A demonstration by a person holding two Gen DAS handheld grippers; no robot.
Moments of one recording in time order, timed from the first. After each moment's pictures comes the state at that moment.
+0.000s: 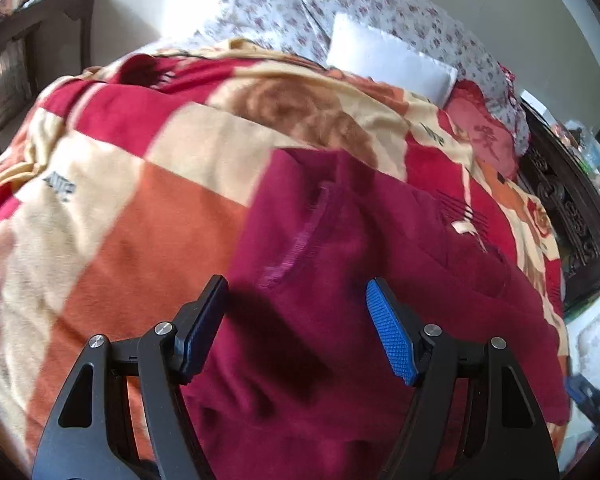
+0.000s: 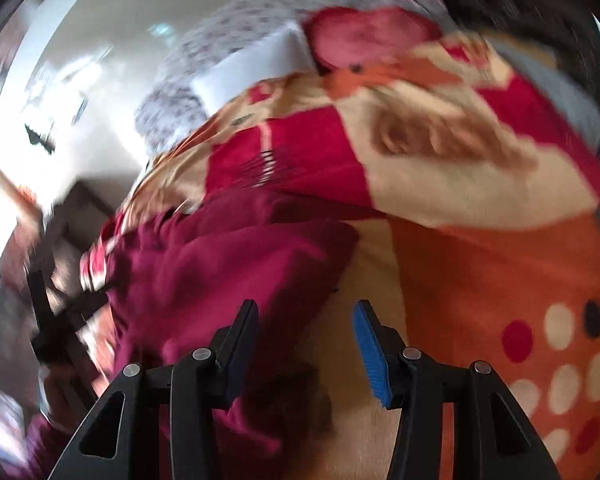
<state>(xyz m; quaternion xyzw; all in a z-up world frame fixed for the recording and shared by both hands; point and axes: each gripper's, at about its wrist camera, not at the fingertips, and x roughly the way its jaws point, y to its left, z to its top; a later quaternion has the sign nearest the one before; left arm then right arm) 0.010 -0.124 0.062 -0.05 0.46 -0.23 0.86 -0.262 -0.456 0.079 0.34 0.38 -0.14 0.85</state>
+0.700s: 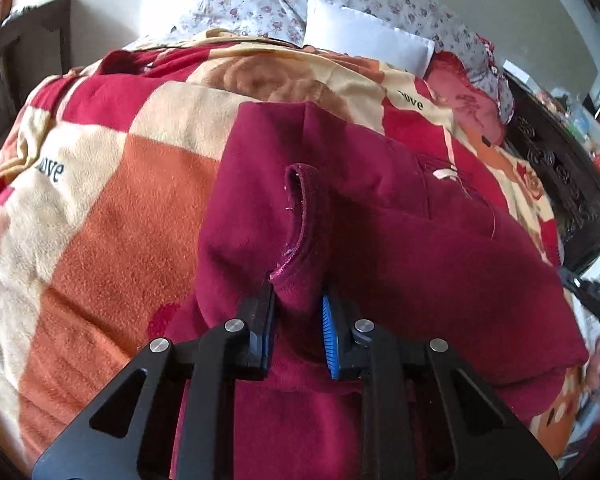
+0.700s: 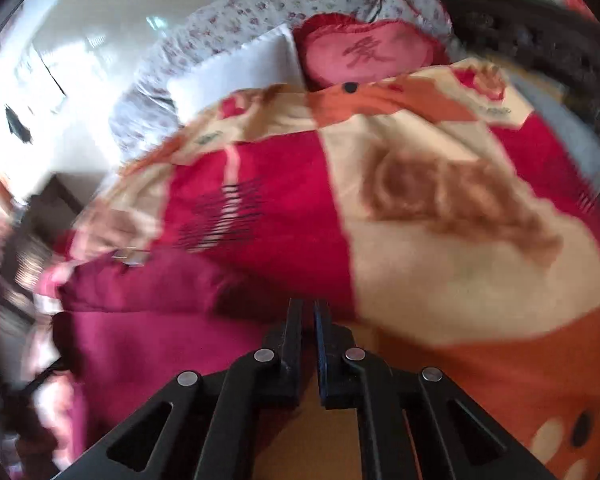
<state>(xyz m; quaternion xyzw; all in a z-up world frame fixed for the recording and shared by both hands) -0.015 -0.124 0.051 -0.02 0.46 -0.26 0.85 -0.205 -0.492 0.083 0.26 0.38 -0.16 0.87</state>
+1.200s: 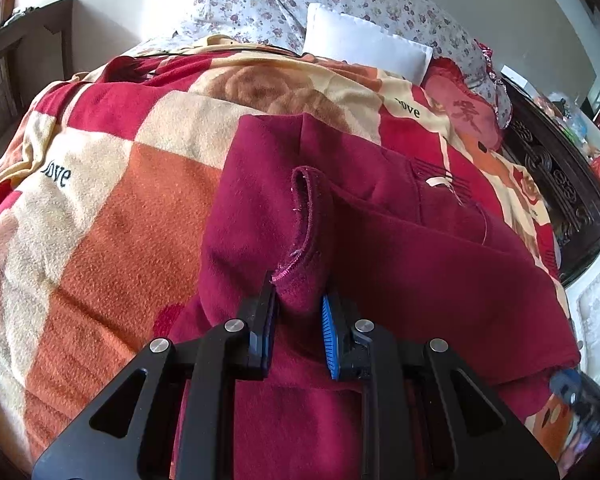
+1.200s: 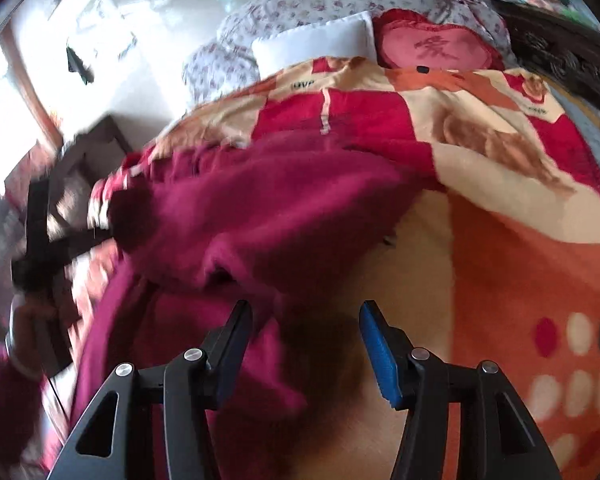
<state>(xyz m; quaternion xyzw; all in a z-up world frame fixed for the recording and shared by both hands) -0.022 -0.120 0.060 -0.02 0.45 -0.25 0.85 -0.264 -0.390 0.068 0.21 0.39 -0.08 0.89</state>
